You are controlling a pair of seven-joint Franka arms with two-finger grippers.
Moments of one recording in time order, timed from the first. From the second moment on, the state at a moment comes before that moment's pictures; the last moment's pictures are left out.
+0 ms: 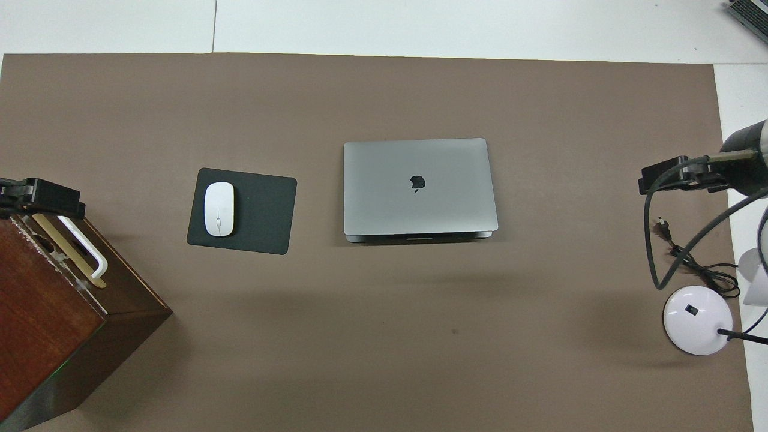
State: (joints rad) left arm -0.02 -0.05 -0.03 -1.59 -0.01 1.50 0.03; right arm -0.07 0.01 0.10 -1.57 0.00 1.60 0.02
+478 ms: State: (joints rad) left arm -0.01 -0.05 -0.02 -1.59 -0.02 1.50 0.02; right arm -0.09 0.01 0.10 -1.57 0.00 1.60 0.02
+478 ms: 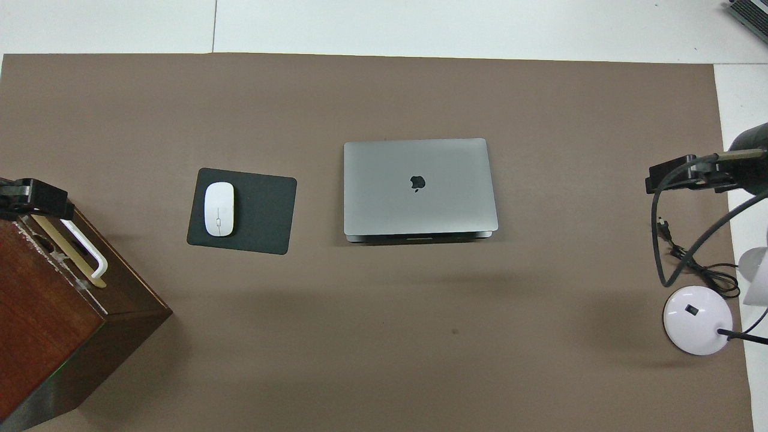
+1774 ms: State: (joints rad) left arm -0.01 -0.21 -0.03 -2.02 -0.39 1.77 -0.78; right arm -0.10 0.01 0.11 -1.57 0.00 1.61 0.02
